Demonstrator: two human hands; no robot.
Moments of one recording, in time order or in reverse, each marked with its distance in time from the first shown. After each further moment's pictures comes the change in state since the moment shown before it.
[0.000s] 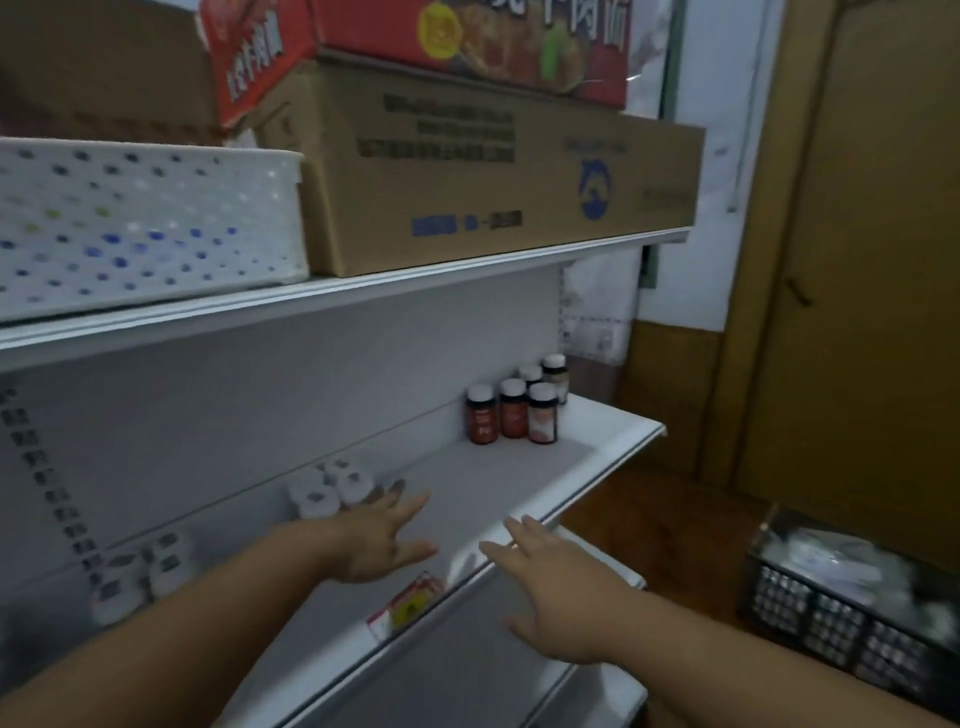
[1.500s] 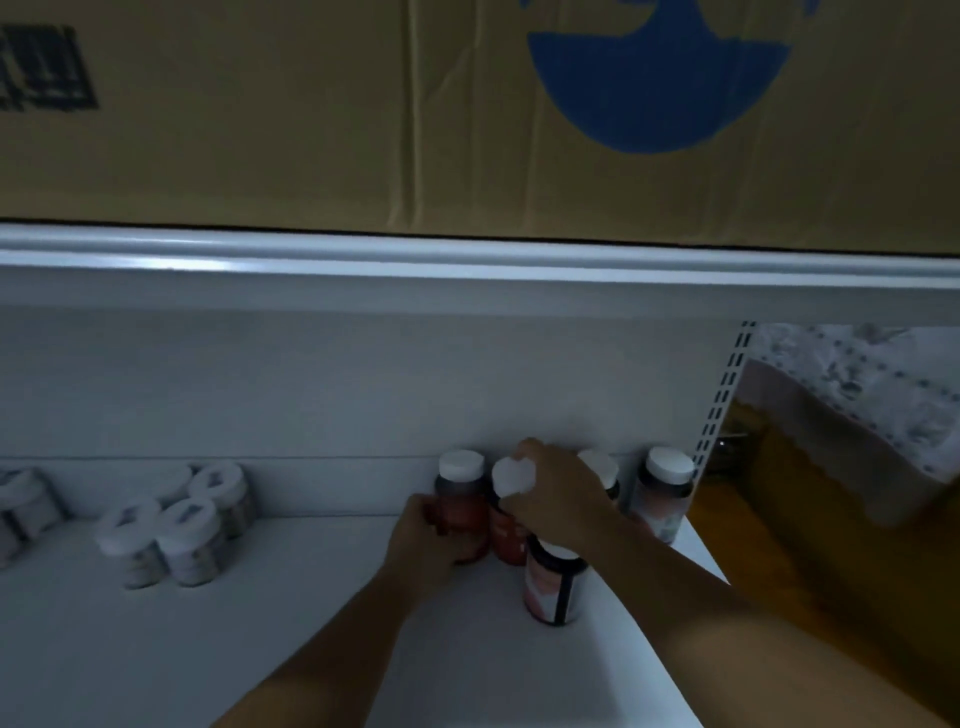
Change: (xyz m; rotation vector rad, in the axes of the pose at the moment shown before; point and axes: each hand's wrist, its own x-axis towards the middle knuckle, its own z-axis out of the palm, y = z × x) left_hand 0.396 0.068 0.019 -1.343 0.834 -0.679; right_hand 0.382 0.317 -0.066 0.336 0.079 -0.305
